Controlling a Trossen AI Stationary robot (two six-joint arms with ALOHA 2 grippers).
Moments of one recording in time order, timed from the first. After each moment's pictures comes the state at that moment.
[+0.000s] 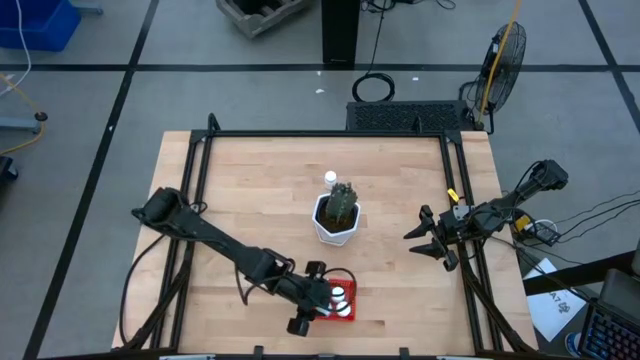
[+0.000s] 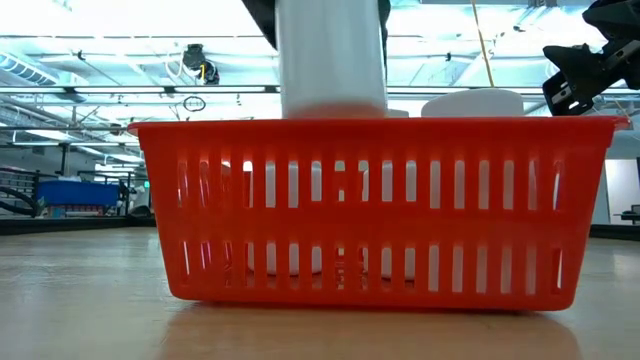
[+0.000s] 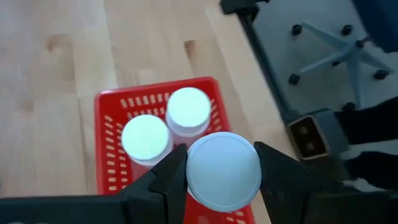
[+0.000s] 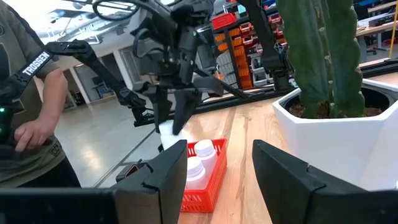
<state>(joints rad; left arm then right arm) -0.49 1.91 1.47 -0.37 -0.01 -0.23 0.56 0.22 0.02 0.25 0.31 0.30</state>
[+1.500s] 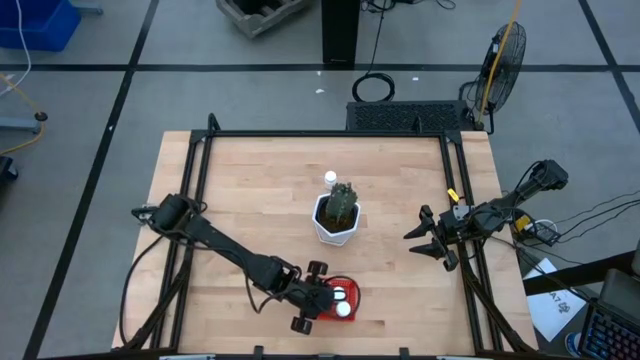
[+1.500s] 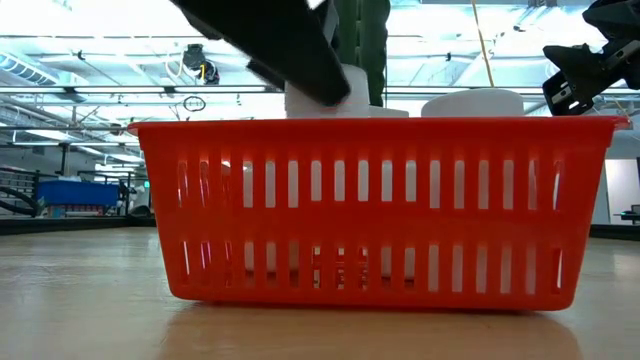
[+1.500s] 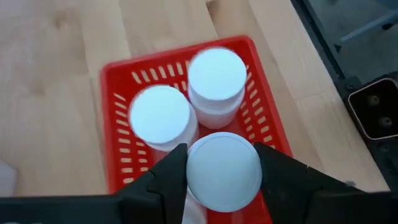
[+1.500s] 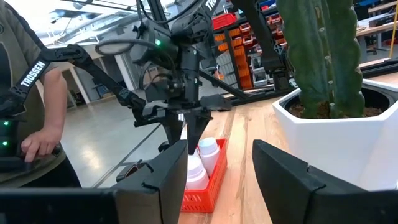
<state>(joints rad) -0.49 2.00 1.46 -0.39 -0.11 -0.15 0.56 0.22 0.02 0.25 0.31 0.30</state>
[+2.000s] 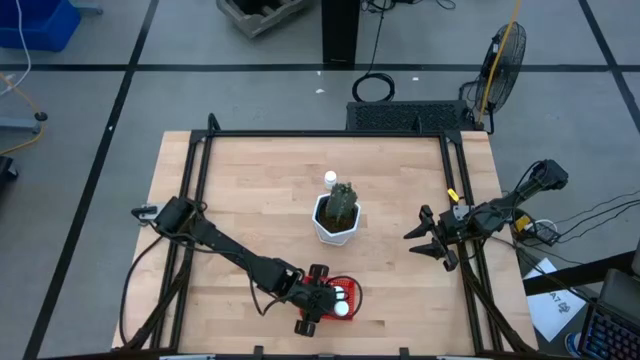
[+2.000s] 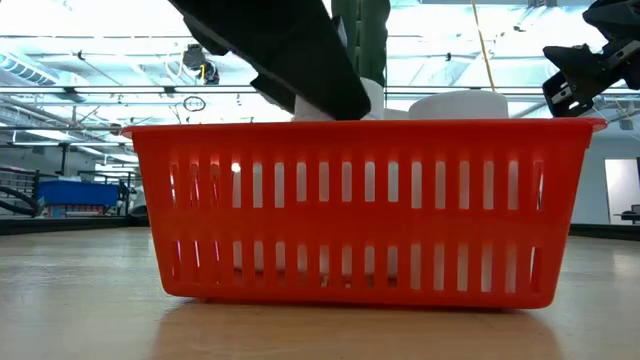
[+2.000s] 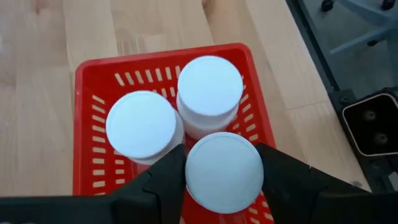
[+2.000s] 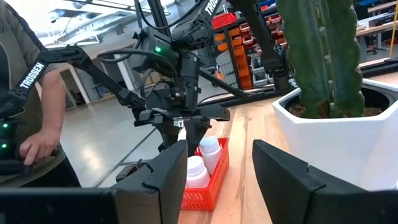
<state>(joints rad) -0.49 2.03 1.46 -0.34 -0.08 -0.22 0.56 0.22 0.02 0.25 0.31 0.30</state>
